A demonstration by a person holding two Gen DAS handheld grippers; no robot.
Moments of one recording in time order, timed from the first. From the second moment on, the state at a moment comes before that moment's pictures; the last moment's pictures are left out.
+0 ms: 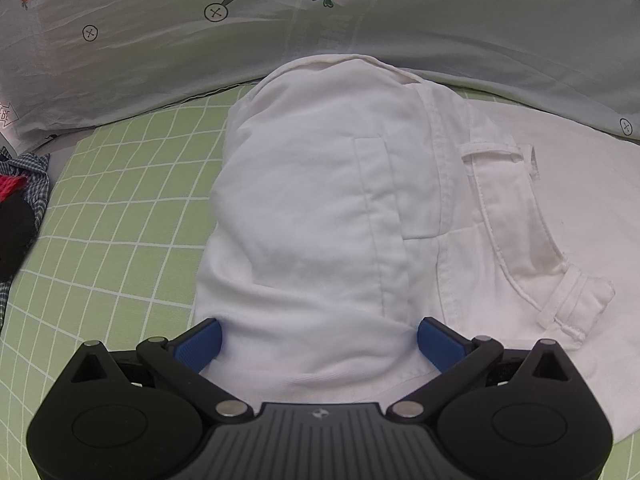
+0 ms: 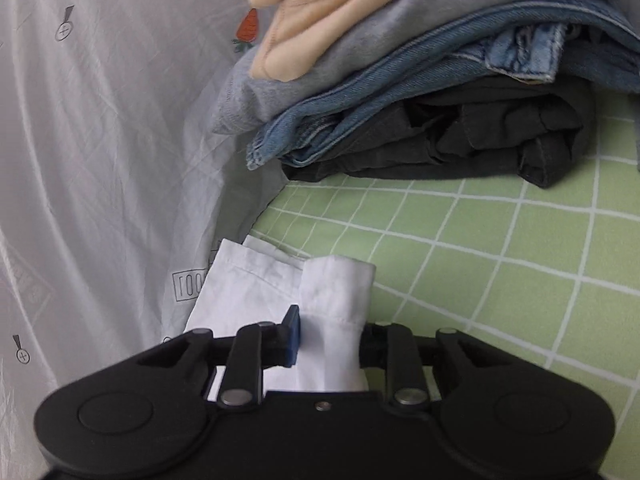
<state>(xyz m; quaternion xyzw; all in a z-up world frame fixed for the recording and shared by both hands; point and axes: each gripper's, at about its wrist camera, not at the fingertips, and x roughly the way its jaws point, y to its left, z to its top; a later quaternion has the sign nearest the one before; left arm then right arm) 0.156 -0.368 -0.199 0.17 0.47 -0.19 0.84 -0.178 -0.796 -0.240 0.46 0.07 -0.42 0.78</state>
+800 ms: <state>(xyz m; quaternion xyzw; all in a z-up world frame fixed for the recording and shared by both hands) 0.152 -0.364 -0.201 0.16 0.46 -0.18 0.85 -0.073 -0.662 -0.220 0.46 0.17 -0.09 0.87</state>
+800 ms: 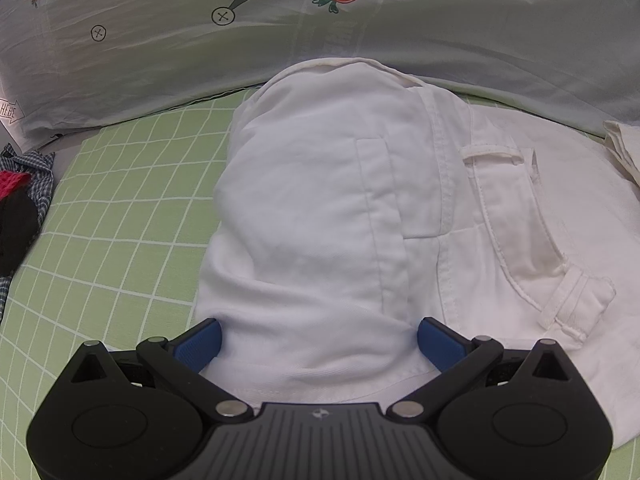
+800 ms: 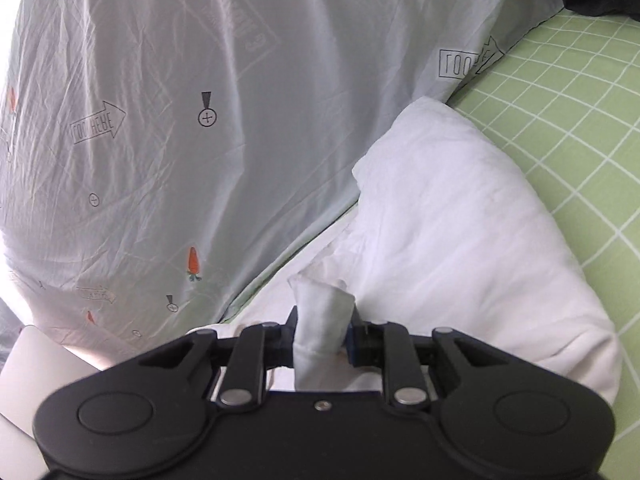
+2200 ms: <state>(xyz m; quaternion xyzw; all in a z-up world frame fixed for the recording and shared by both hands) 0.154 -0.355 -0.207 0.14 0.45 -0.20 0.86 0.070 -0.581 -0.174 0.09 0.34 -0.21 0.91</state>
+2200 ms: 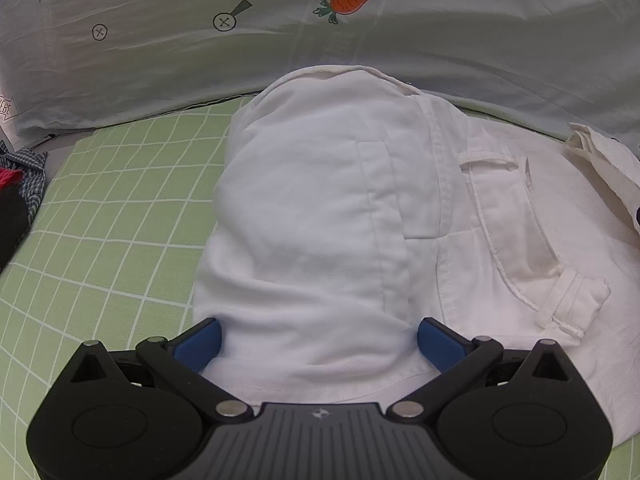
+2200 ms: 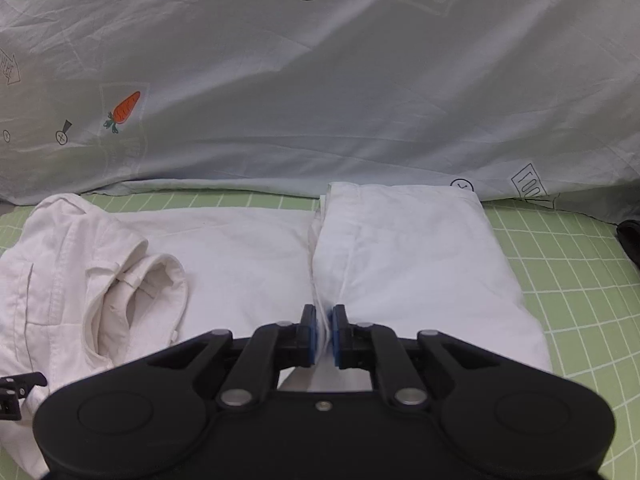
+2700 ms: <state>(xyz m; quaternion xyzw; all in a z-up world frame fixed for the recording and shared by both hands) 0.154 -0.355 -0.206 0.14 0.44 -0.20 0.86 0.085 -0.524 -0.217 0.15 0.37 -0.11 0.91</state>
